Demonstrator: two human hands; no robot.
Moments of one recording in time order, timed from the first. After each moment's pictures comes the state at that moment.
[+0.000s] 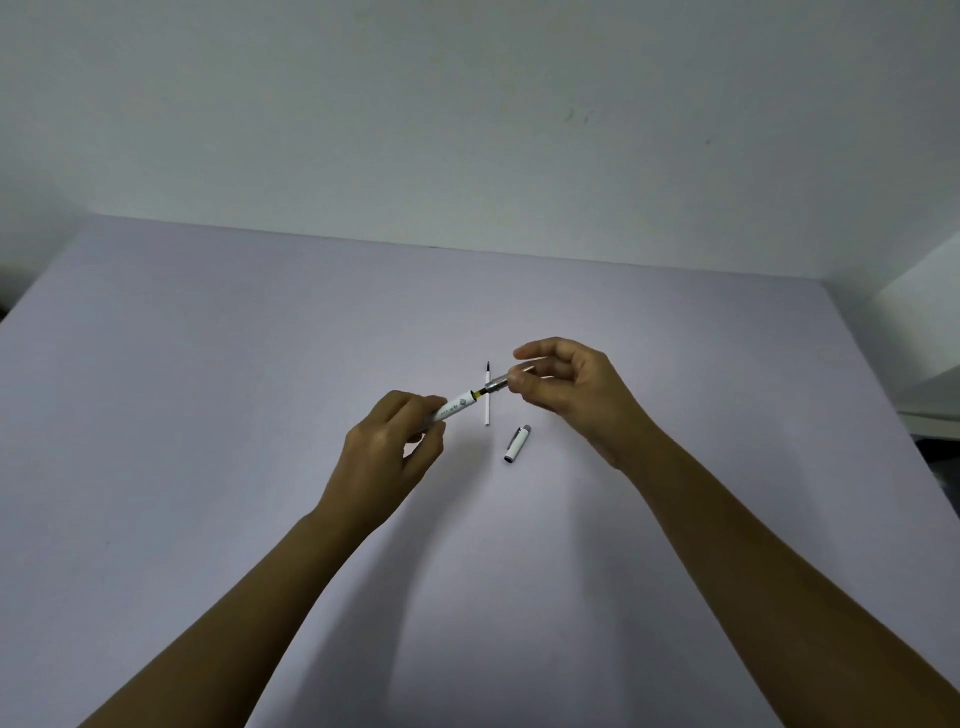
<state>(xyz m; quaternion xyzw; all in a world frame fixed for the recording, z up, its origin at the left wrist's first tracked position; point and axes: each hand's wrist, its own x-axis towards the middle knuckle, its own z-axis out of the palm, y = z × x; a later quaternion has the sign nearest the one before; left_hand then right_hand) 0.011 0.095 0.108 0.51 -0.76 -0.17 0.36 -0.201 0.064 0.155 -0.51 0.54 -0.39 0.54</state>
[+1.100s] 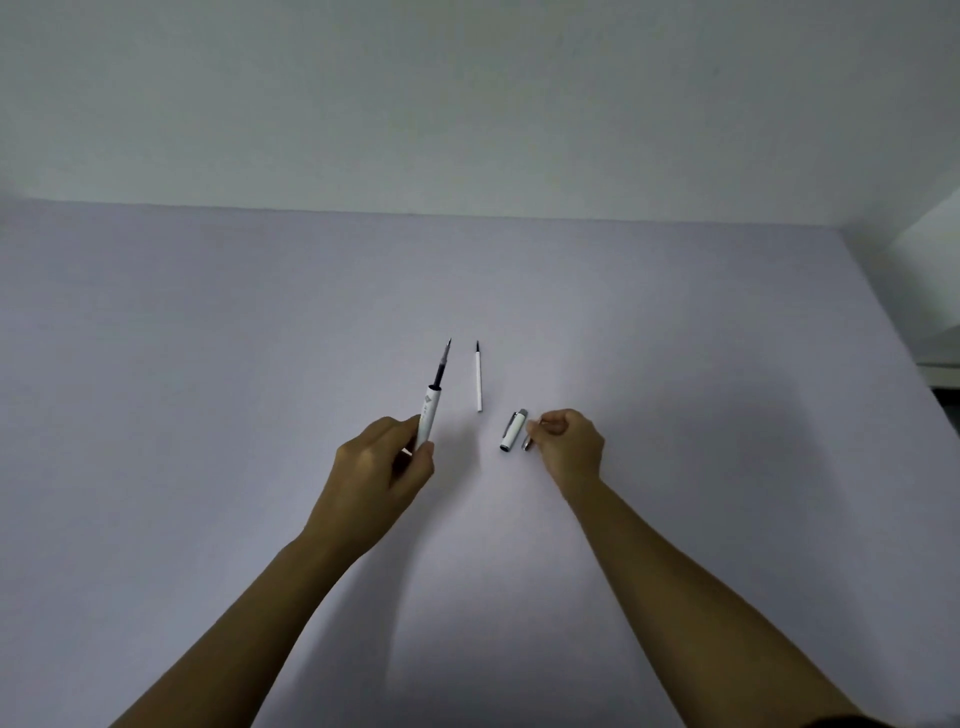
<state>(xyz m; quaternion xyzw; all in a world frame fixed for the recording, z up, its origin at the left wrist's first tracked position) 0.011 0.086 0.074 0.54 -0.76 -0.24 0.27 -0.209 0.056 -0.022 -0.33 0.83 -0.28 0.35</state>
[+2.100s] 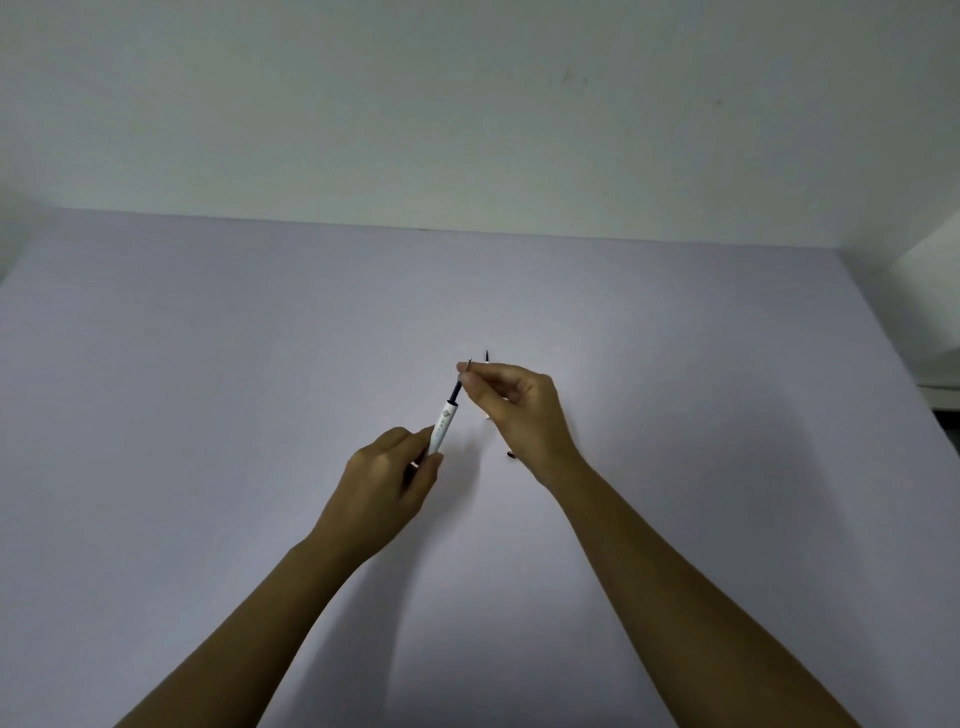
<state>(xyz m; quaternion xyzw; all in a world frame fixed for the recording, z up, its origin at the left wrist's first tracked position) 0.015 0.096 0.084 0.50 -0.80 -0.21 0.26 -0.153 0.056 0.094 -0.48 0.55 -0.46 0.50</state>
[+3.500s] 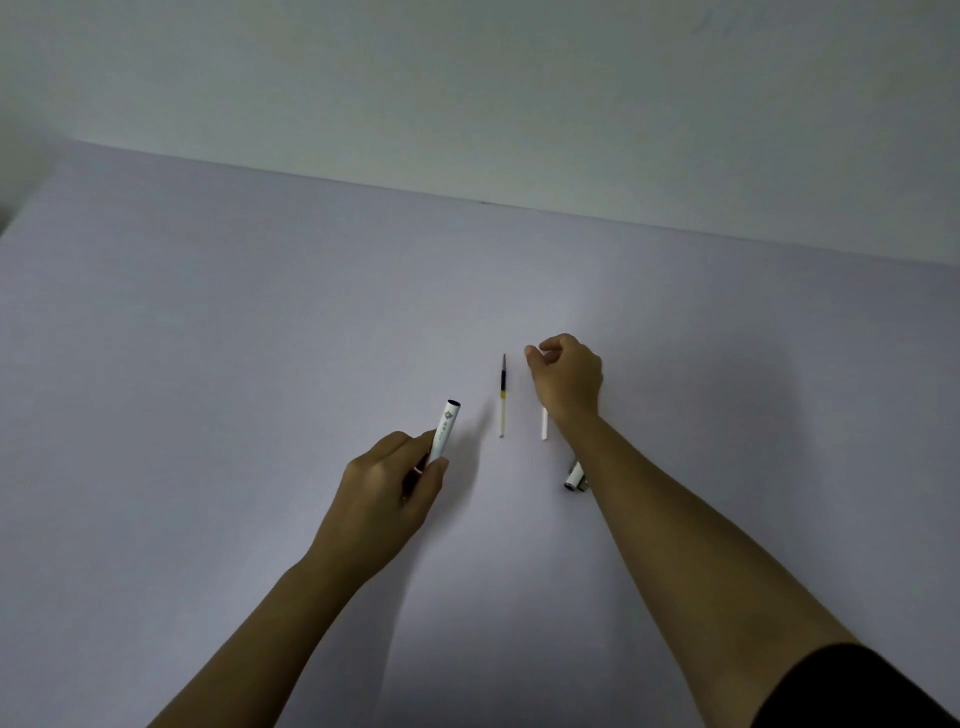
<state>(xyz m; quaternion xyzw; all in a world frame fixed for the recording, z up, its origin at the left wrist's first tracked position) 0.061 0.060 0.053 0.57 -0.72 -0.26 0.28 -0.140 -0.066 -0.012 -0.50 0.78 -0.27 0.25</state>
